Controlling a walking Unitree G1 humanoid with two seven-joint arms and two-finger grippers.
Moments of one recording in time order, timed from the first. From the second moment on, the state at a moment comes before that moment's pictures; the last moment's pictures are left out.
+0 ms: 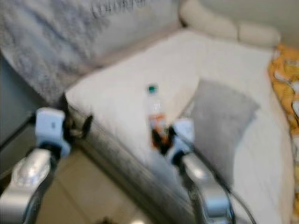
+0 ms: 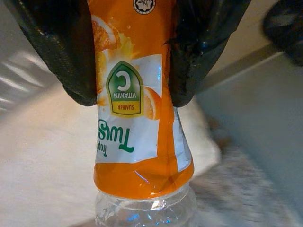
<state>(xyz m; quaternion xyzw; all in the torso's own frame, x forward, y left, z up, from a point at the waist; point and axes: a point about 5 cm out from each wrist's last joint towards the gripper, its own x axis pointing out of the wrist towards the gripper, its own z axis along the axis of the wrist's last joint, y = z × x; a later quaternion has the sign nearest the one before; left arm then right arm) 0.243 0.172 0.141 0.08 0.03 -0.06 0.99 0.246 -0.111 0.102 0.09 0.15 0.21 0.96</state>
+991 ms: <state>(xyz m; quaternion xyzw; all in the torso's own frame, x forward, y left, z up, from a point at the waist) 0.244 0.175 0.141 0.08 0.03 -0.06 1.00 0.247 -0.107 0.095 0.07 0.17 0.26 0.95</state>
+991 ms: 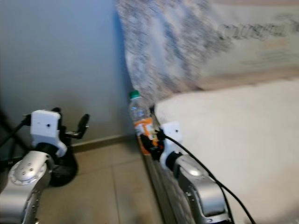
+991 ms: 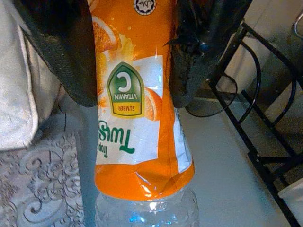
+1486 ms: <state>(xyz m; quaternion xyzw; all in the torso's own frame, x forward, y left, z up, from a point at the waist) 0.240 0.181 0.139 0.08 0.03 -0.04 1.00 0.246 -0.104 0.092 0.06 0.17 0.25 0.95</state>
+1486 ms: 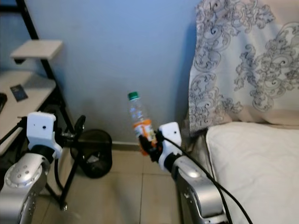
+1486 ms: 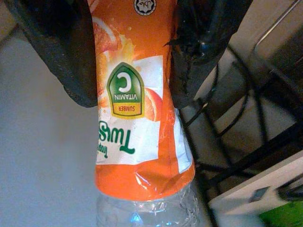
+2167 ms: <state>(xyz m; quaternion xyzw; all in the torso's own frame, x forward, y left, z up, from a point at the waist) 0.228 0.184 0.122 0.05 0.04 -0.06 1.00 0.250 -0.145 0.067 -0.02 0.19 0.14 0.97</state>
